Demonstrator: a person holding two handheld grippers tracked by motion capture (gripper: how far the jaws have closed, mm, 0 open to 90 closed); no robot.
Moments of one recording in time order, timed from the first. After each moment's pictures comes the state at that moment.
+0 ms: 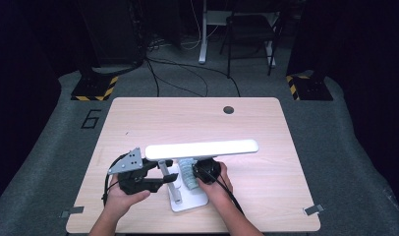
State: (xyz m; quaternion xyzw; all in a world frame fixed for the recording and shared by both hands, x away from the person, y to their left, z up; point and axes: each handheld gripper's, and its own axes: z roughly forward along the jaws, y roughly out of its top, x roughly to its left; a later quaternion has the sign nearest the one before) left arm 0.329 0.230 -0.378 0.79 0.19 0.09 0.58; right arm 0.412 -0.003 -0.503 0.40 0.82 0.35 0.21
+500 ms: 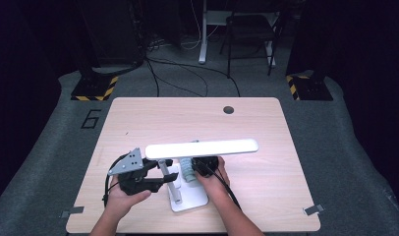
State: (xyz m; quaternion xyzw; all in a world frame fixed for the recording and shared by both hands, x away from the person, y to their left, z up) left arm 0.327 0.228 -0.378 0.78 0.20 0.10 0.58; right arm 0.432 0.004 -0.503 0.42 0.81 0.35 0.22
